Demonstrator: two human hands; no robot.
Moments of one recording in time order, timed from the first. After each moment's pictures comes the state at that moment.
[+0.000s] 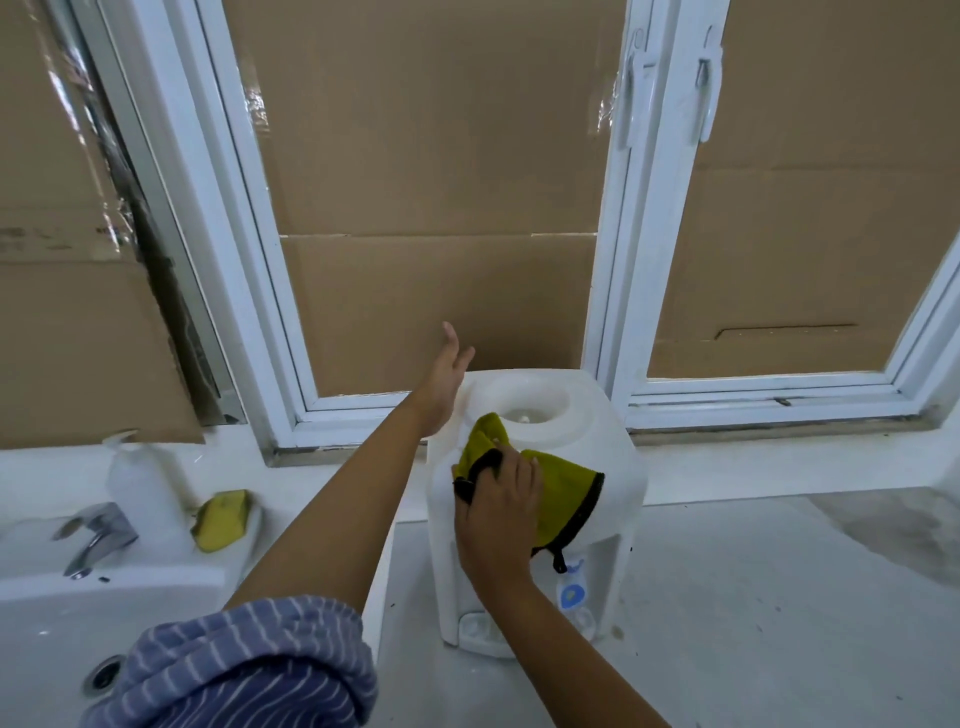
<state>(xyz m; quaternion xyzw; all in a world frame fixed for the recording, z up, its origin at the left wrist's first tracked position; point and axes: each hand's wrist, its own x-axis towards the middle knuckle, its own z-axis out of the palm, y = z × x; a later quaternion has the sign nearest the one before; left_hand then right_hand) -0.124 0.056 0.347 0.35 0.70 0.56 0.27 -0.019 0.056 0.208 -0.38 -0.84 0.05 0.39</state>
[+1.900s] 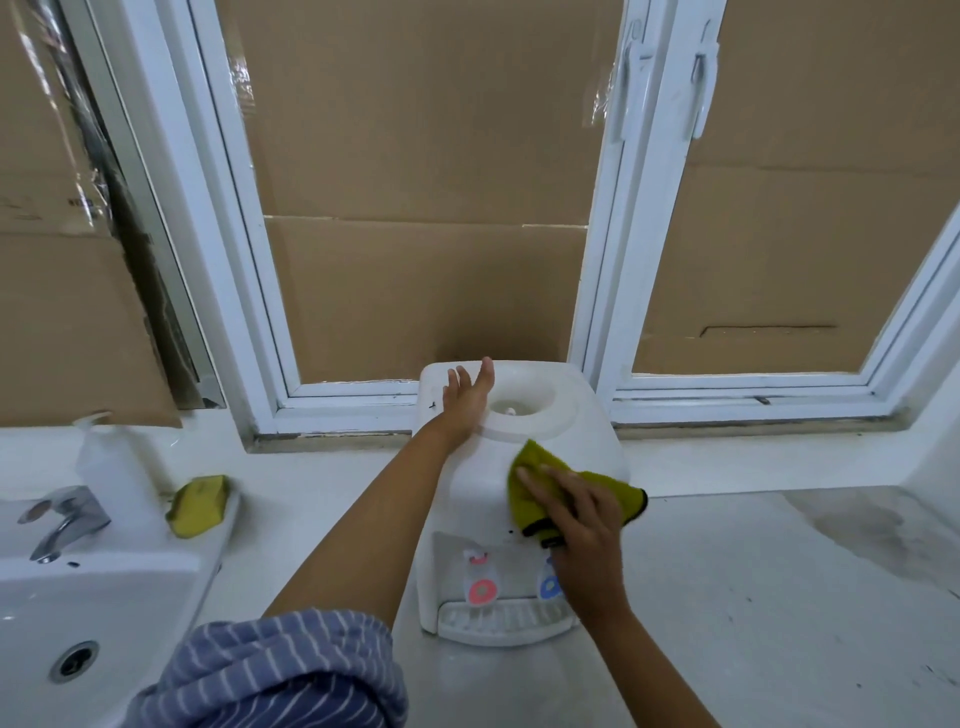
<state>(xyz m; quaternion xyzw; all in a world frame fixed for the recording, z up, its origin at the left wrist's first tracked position) -0.100 0.092 0.298 0.31 0.80 0.45 0.24 0.093 0.129 0.172 -0.15 -0.85 0.01 0.50</state>
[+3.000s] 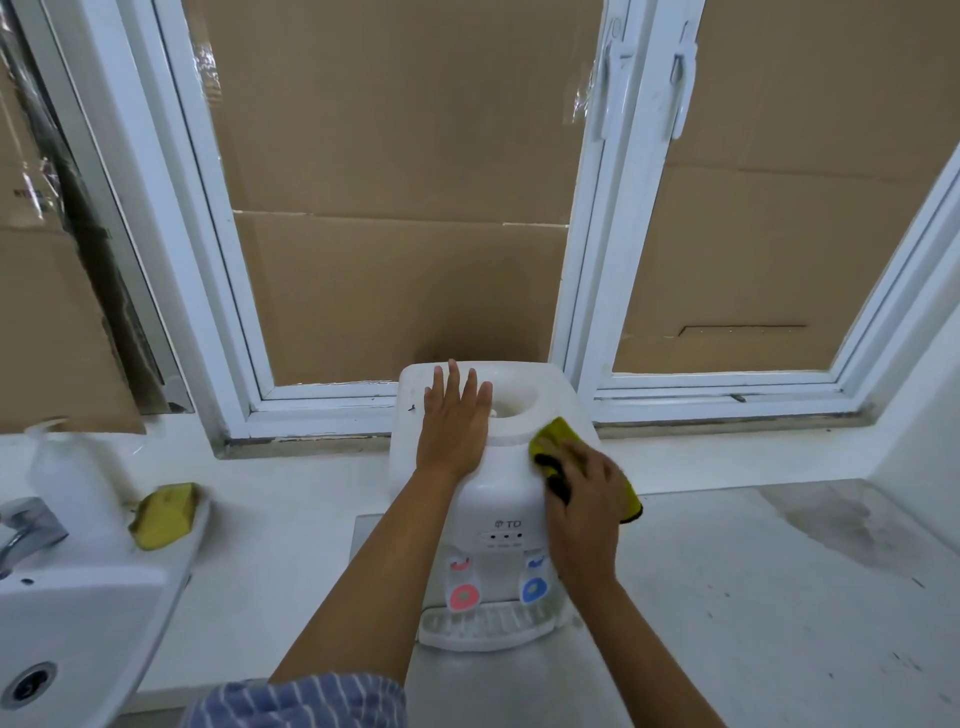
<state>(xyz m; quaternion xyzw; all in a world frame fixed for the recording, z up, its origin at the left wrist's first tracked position) -0.090 0.091 0.264 0.48 0.85 0.21 -0.06 0.079 0.134 0.208 -0.35 -0.79 0.20 0.46</state>
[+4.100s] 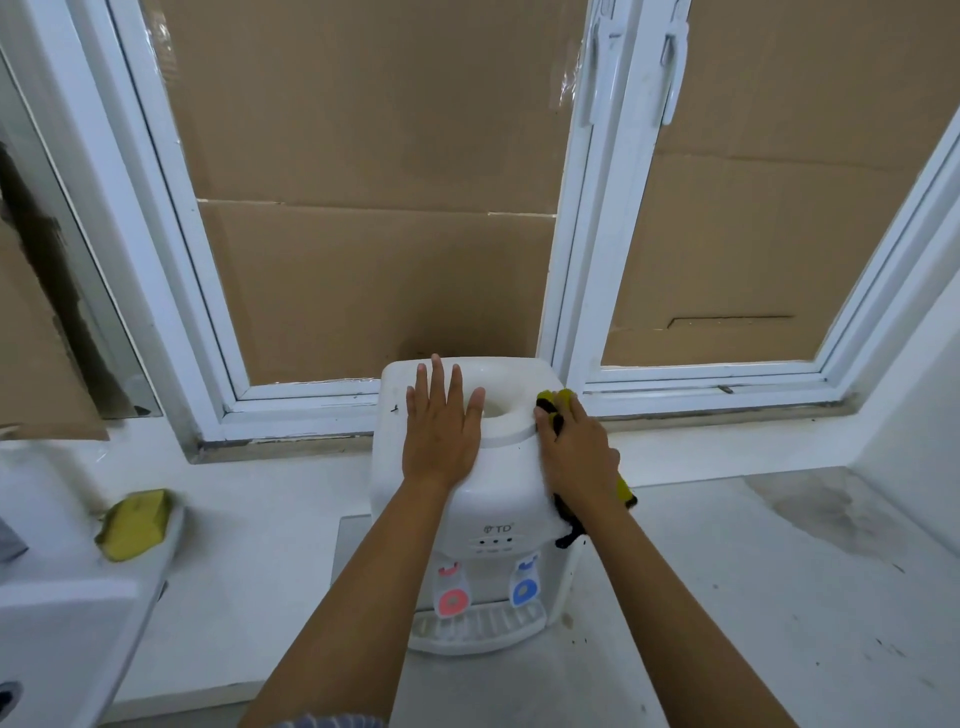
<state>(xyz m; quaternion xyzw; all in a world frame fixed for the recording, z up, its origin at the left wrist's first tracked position) -0.093 0.102 0.248 0.45 0.85 0.28 -0.08 0.050 0.195 0.249 -0.46 -0.82 0.22 0.25</state>
